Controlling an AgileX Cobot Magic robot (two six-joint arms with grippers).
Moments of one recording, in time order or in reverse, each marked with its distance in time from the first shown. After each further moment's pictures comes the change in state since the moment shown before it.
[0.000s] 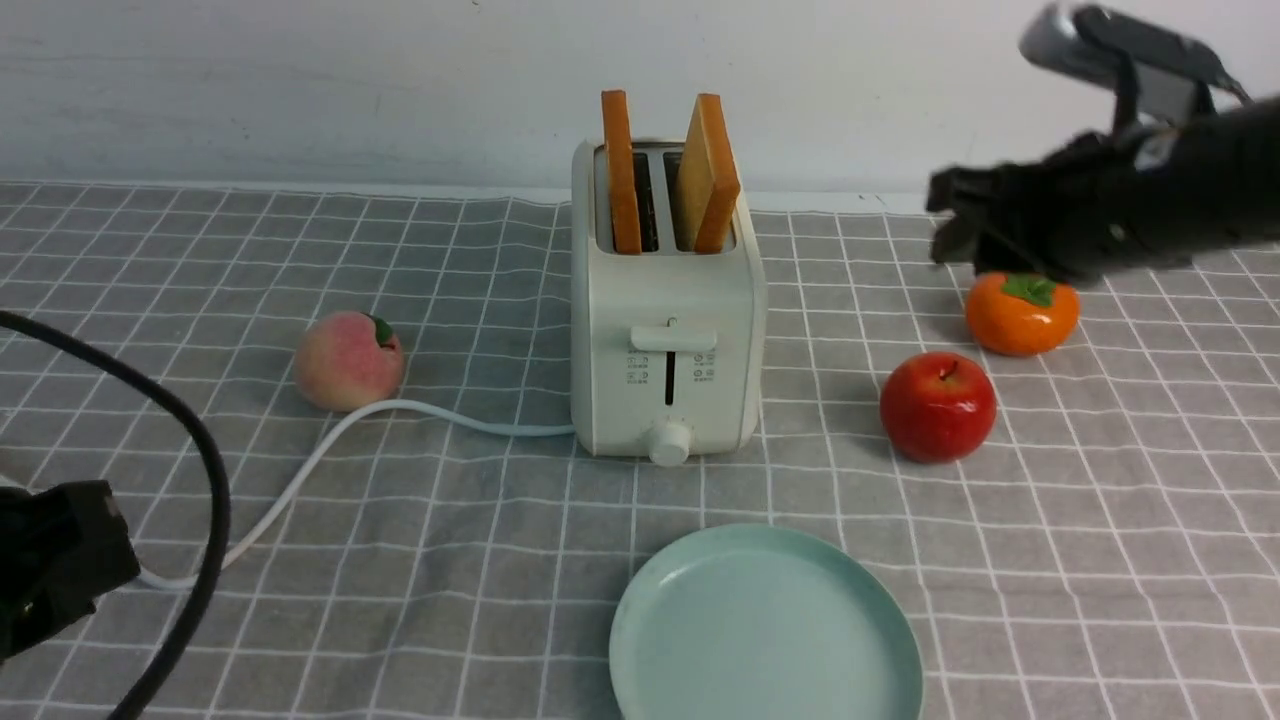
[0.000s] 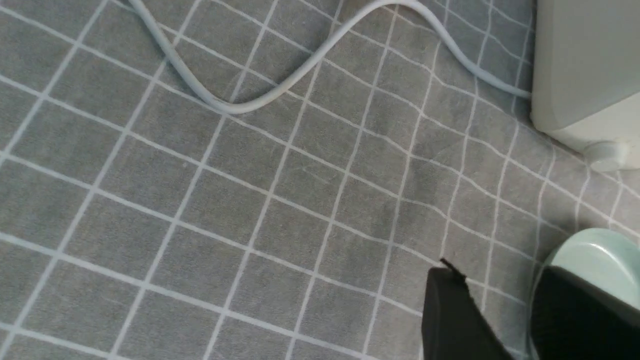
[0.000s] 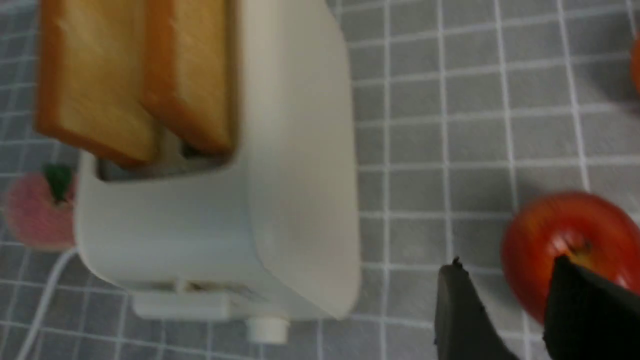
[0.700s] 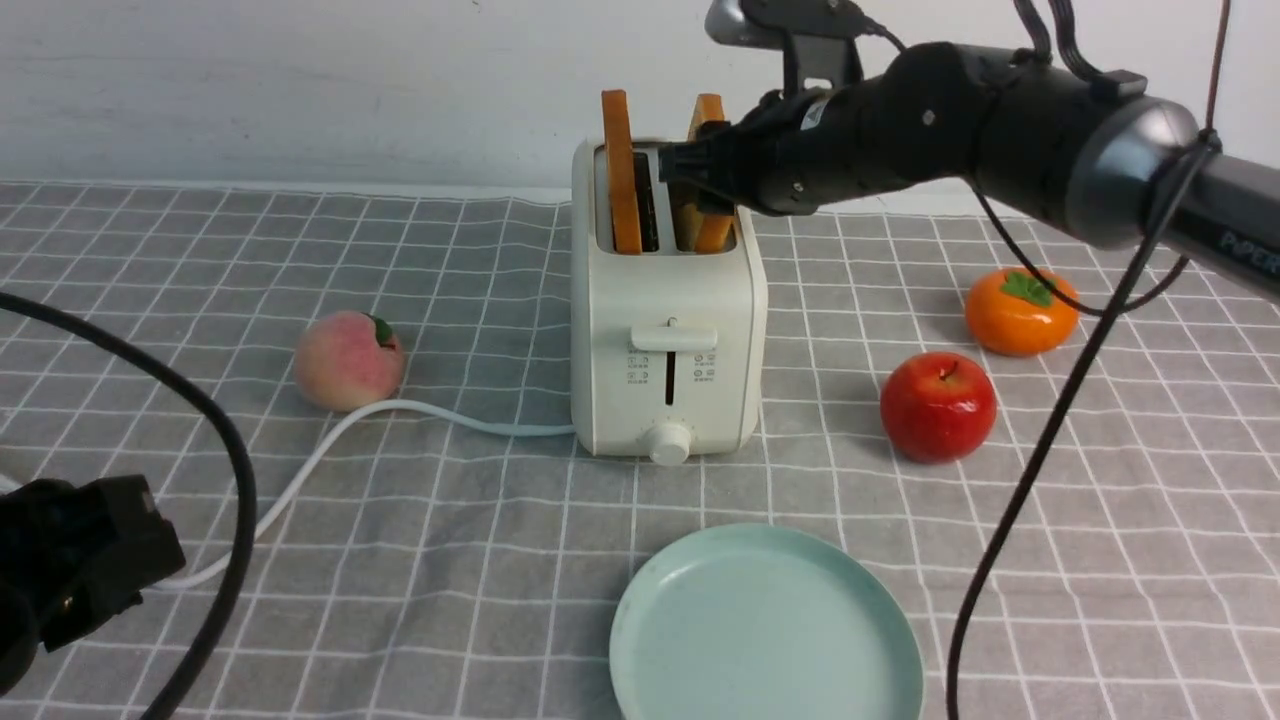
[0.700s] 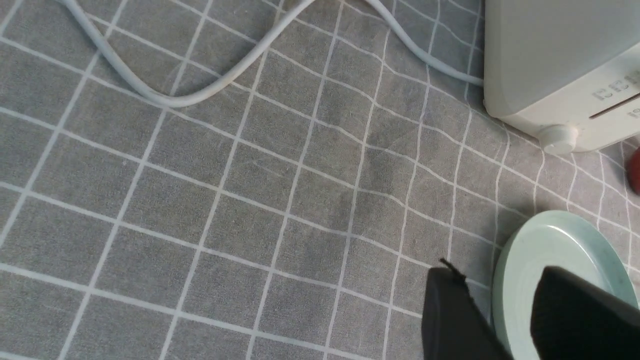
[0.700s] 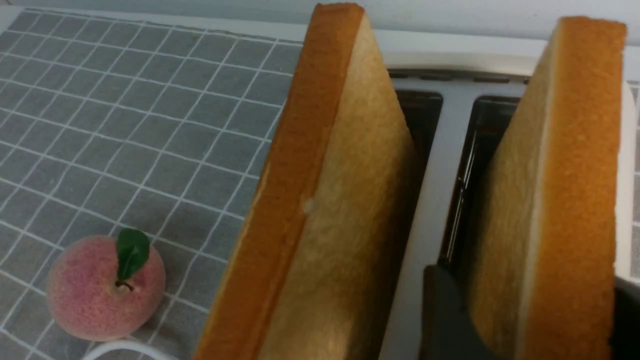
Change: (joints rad) right arm 0.131 0.475 -0.474 0.022 -0.100 -0.150; left arm -0.063 0.006 0.000 -0.016 -0.023 0.000
